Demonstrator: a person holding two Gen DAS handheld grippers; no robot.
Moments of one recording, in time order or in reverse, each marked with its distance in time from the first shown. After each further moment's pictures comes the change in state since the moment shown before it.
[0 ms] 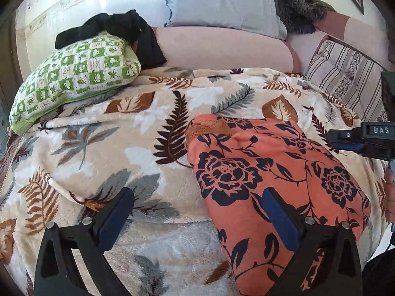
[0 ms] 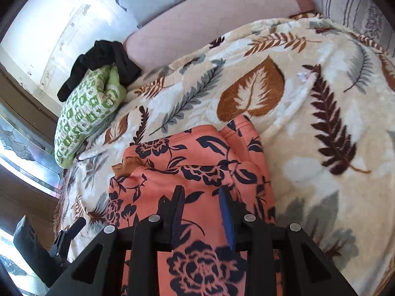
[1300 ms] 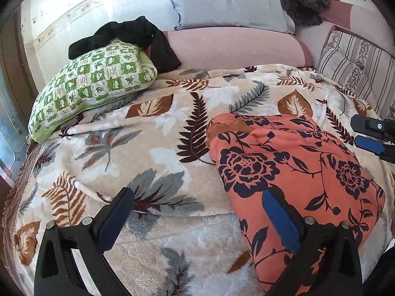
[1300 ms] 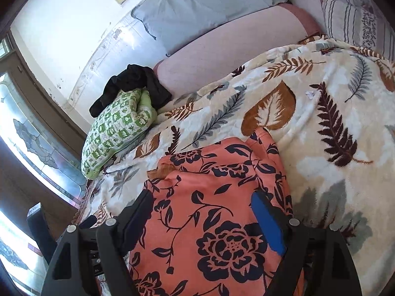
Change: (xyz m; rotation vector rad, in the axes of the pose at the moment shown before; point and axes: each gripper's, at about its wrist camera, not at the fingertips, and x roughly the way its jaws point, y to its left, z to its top) left arm -0.008 0.002 -0.004 0.041 0.017 0.123; right arm -0.011 0.015 -0.029 -0.020 -0.130 0.170
